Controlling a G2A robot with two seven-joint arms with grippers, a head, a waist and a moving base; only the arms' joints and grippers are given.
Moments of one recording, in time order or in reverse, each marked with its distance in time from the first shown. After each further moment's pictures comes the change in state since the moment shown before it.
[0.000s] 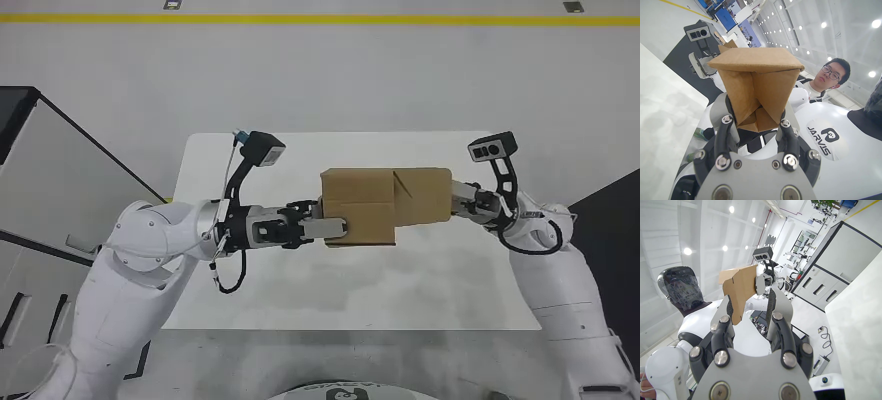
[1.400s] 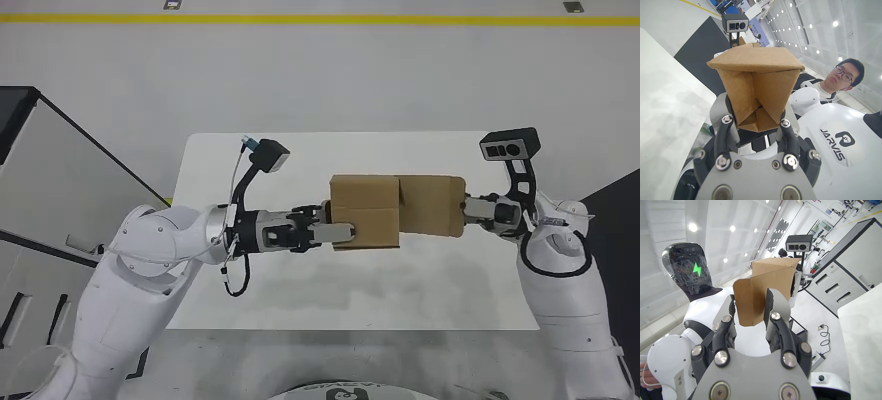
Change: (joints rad) left arm 0.013 0.004 0.017 -0.017 0.088 0.033 0.017; right arm -0.044 -0.053 0.096 -0.199 0.011 0.071 0.071
